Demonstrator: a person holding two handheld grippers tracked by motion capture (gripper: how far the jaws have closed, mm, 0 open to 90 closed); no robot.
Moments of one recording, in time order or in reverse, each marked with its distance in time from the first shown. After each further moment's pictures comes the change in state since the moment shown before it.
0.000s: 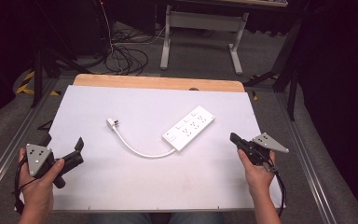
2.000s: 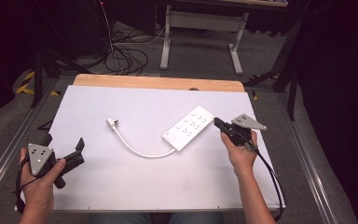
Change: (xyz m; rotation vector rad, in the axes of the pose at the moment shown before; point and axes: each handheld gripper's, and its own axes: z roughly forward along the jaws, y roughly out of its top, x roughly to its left) left arm 0.000 -0.002 0.002 0.017 0.010 0.017; right arm 0.021 0.040 0.059 0.030 0.038 -0.096
